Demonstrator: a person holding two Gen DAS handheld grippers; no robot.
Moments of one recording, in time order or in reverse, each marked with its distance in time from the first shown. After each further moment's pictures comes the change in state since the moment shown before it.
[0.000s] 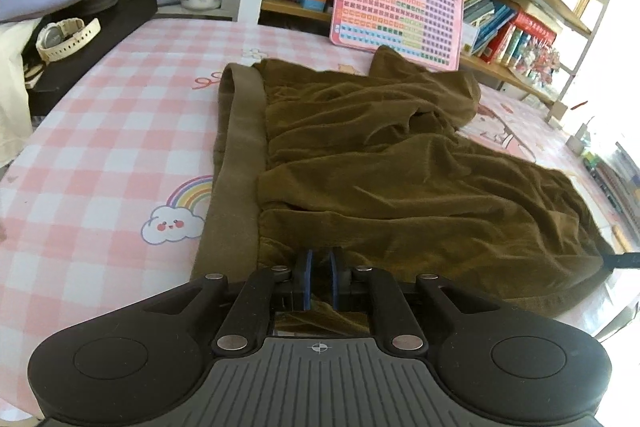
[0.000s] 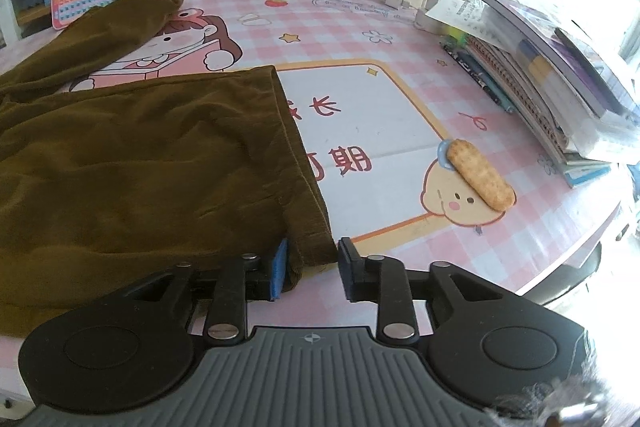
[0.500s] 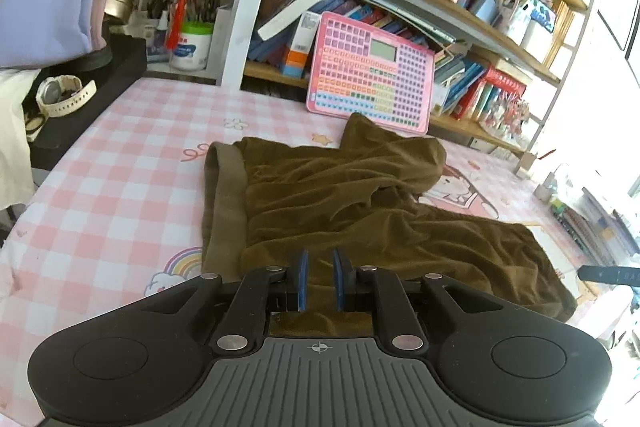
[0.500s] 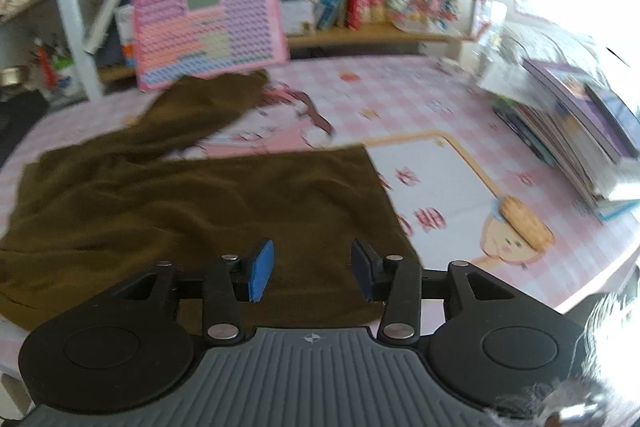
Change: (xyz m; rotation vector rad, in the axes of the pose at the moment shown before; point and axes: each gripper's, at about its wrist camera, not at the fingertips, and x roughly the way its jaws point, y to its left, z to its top) left arm -0.037 -0.009 0.021 -0.005 -0.151 -0.064; right arm -0.076 0.037 0.009 -0.002 -0.177 0.202
